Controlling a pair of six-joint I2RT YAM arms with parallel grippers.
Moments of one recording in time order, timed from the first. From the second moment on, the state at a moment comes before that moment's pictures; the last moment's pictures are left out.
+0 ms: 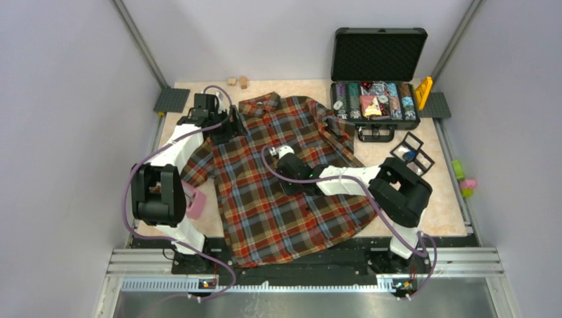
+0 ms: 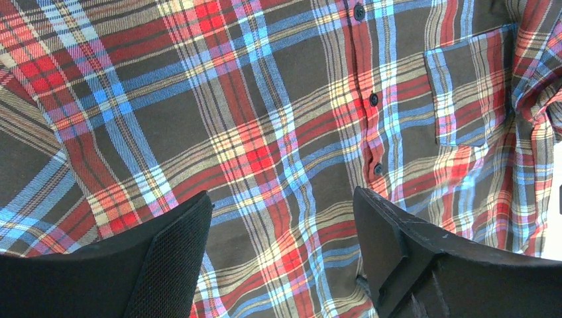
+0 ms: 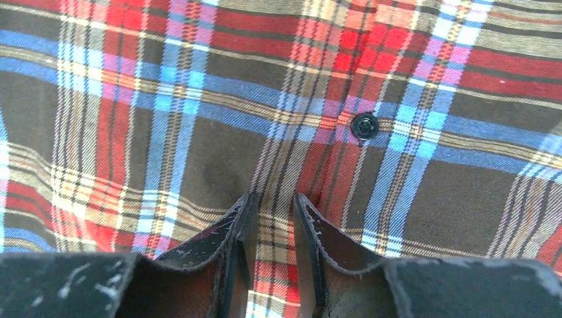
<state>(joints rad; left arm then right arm) -0.09 1.66 1.26 -0.46 0.25 -0.41 0.96 1.83 1.06 -0.11 0.16 0.37</state>
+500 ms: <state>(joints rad) -0.09 1.66 1.27 -0.47 0.25 -0.41 1.08 1.84 1.11 -0.17 0.16 0.42</state>
